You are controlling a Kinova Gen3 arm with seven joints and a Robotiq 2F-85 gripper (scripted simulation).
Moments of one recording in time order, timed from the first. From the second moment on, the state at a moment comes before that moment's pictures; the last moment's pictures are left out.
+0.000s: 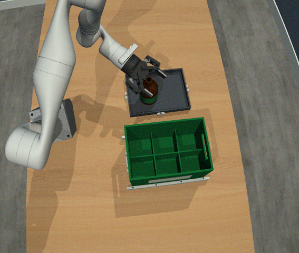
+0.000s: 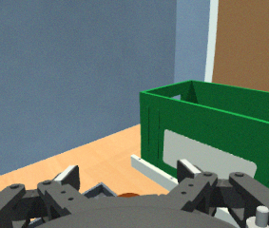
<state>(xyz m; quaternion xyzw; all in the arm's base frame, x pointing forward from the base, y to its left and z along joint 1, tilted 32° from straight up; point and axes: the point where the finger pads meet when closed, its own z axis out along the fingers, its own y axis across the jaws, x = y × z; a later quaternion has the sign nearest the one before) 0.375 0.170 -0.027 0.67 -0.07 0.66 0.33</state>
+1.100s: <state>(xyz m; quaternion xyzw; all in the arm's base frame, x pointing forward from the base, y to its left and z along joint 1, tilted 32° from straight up) 0.364 0.203 0.028 0.67 -0.06 0.66 0.33</state>
